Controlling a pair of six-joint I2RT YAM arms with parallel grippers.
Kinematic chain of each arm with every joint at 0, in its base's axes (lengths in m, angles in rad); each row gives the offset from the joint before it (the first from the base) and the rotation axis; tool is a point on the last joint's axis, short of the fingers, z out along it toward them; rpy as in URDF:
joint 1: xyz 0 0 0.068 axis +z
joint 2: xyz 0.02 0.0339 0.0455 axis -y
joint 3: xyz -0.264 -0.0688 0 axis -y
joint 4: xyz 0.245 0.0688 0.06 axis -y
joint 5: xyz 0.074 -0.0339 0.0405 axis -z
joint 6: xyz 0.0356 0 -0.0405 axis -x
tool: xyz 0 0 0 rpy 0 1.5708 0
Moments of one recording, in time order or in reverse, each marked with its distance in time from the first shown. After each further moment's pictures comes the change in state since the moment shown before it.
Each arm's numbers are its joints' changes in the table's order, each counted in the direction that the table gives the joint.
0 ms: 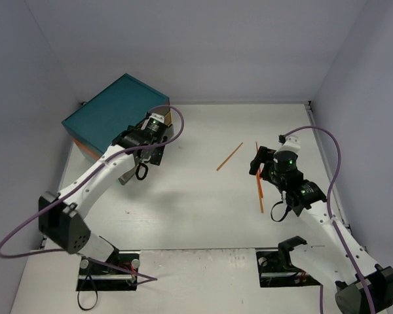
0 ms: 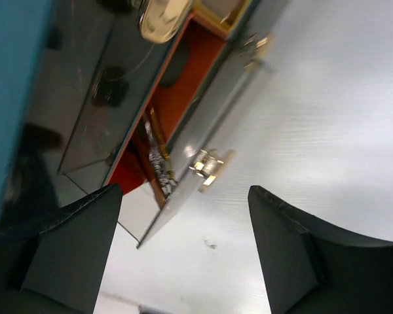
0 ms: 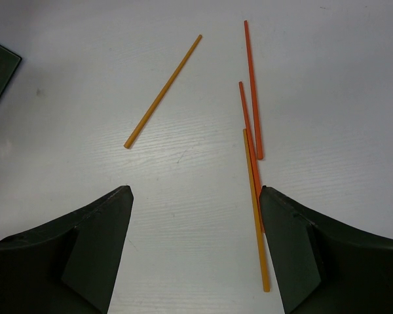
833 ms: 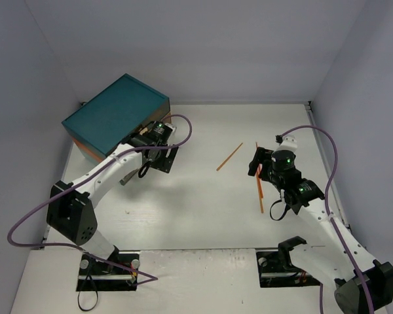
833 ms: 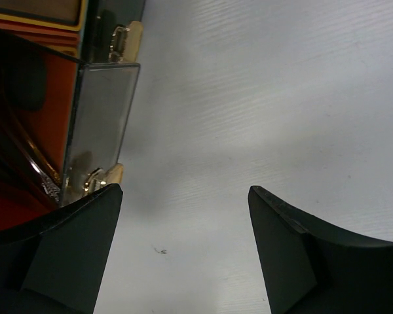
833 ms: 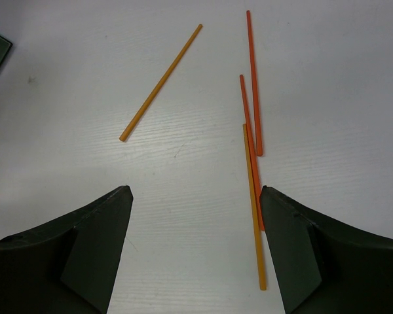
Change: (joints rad) left arm -0.004 -0.056 -0.050 0.085 0.312 -0.061; right arm -0.001 -0.031 0.000 0.000 -0.016 0.022
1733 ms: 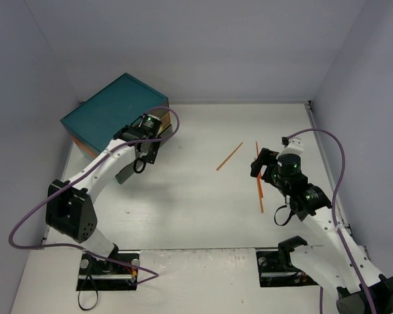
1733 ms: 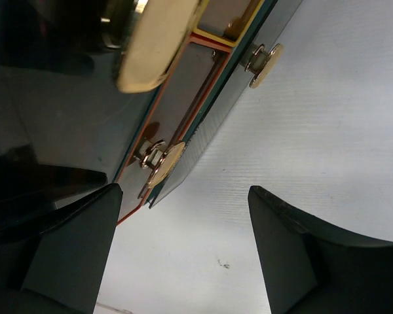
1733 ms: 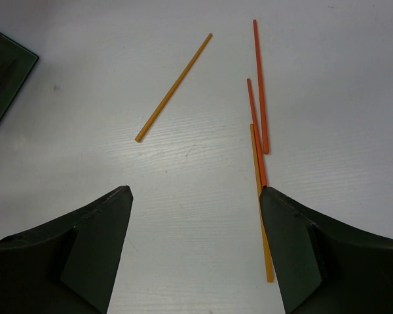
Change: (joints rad) left arm 0.109 -0.022 0.011 0.011 -0.262 -0.044; right arm 0.000 0.098 -0.003 -0.038 -0.016 -0.030
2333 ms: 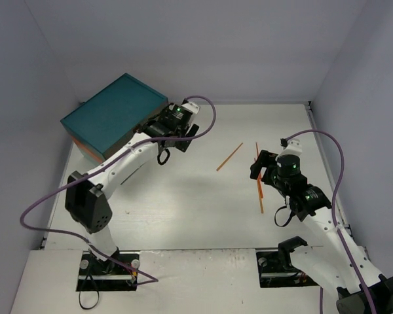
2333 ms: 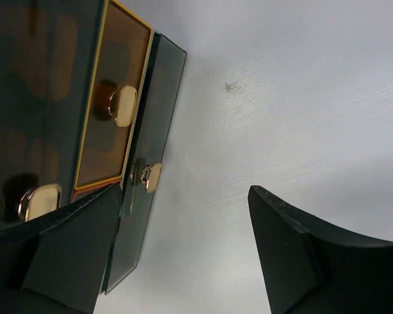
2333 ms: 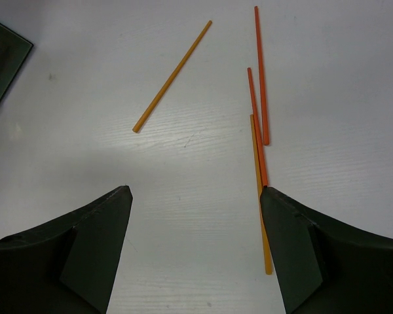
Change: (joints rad) left arm -0.215 -0.120 0.290 0.110 0.110 -0.128; right arm 0.000 0.001 -0.003 -0.023 -0.012 0.000
